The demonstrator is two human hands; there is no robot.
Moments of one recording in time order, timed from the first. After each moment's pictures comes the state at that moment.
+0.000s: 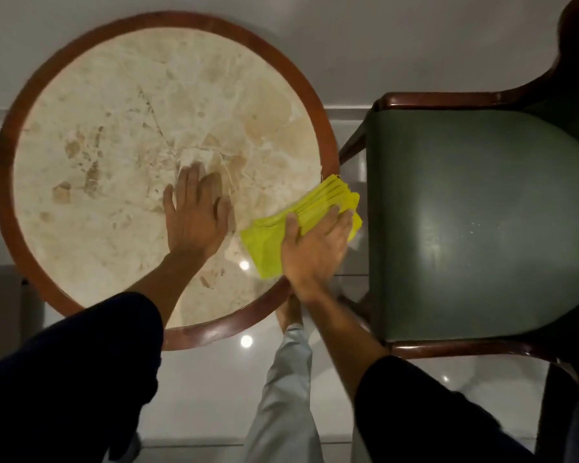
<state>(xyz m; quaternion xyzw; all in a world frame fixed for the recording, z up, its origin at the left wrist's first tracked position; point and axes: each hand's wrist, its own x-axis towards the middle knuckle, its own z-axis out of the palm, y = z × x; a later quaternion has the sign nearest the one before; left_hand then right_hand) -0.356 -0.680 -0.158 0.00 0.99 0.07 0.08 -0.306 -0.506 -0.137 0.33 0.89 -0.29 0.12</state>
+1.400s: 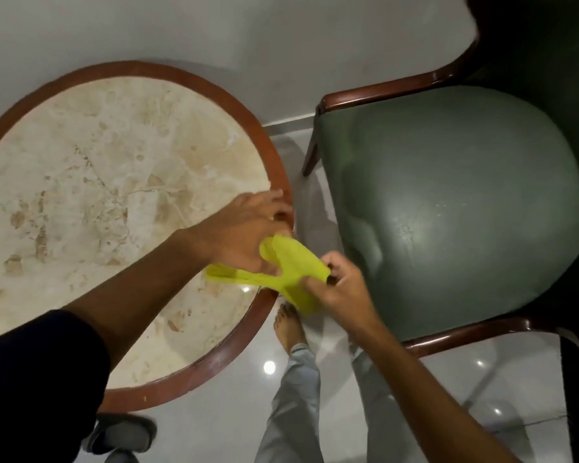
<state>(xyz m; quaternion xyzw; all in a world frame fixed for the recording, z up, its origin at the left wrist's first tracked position) -0.408 -0.555 -0.100 0.46 0.83 0.05 0.31 -0.254 -0.398 -0.114 0.30 0.67 -0.65 0.18</state>
